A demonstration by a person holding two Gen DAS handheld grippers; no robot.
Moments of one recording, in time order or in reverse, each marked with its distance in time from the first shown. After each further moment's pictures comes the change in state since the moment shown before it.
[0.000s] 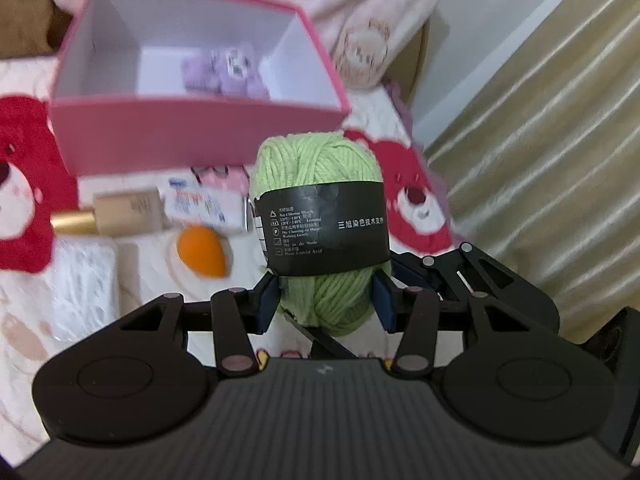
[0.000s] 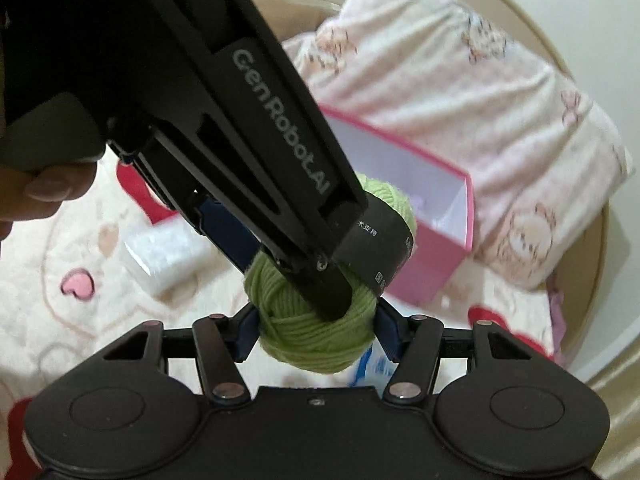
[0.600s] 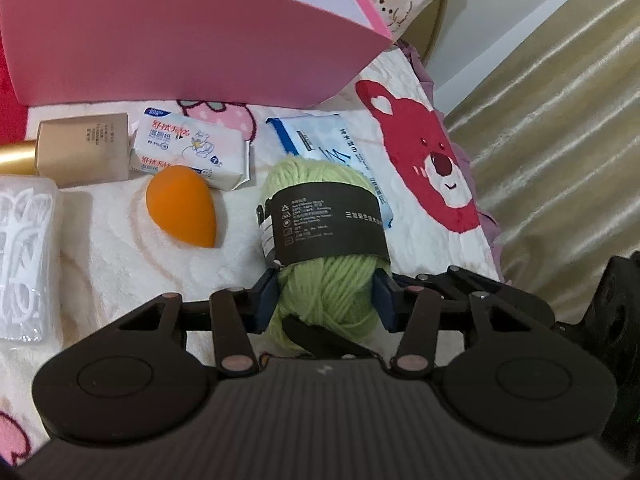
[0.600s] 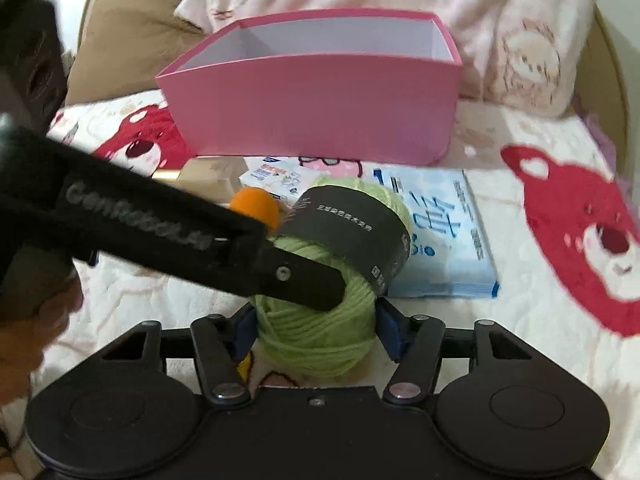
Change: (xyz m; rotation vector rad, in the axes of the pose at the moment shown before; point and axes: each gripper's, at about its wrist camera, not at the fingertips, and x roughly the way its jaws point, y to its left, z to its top) left arm 0.090 0.029 -0.033 -0.042 0.066 -0.042; right arm 0.056 -0.030 -0.060 0.387 0.215 0.112
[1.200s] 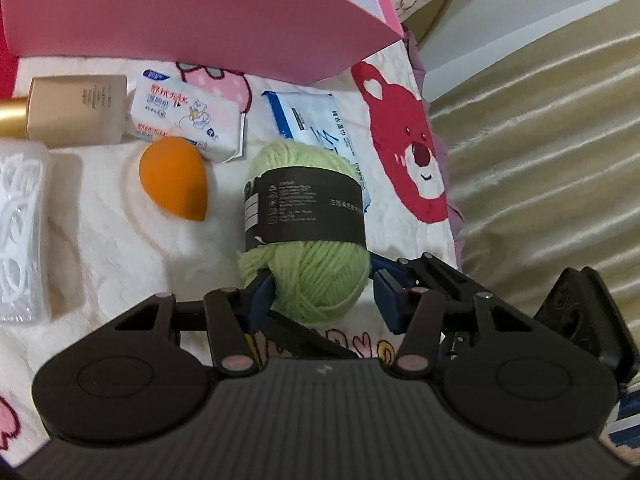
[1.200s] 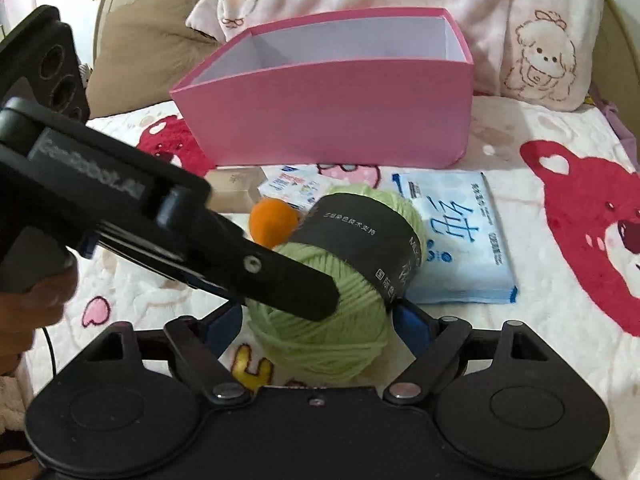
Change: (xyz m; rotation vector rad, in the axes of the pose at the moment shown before) left arm -0.003 0.021 0.014 -0.141 0.121 -0.125; right arm 0.000 -0.014 0.005 0.073 0.015 0.106
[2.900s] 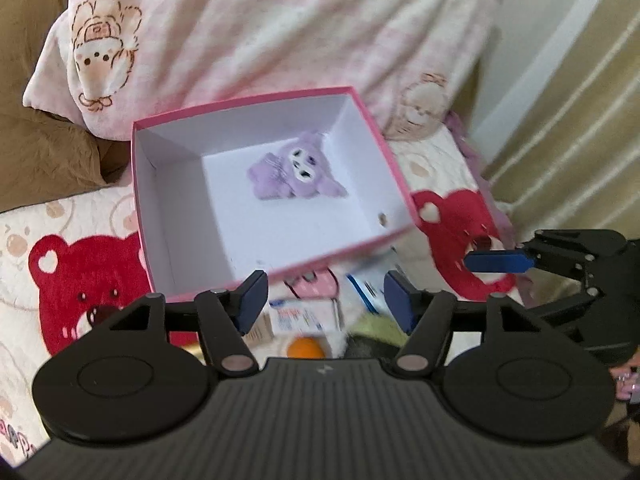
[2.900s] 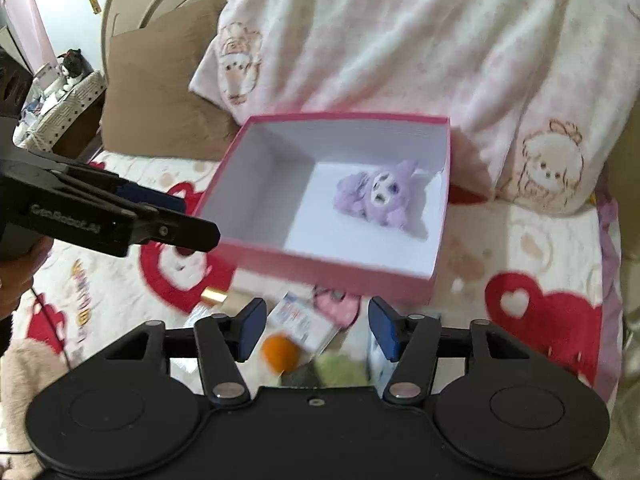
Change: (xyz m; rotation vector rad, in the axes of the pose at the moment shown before) left arm -0.134 -0.114 0.126 0.270 -0.109 0.431; right arm -0.078 -0.027 0.185 -0.005 0.147 0.088
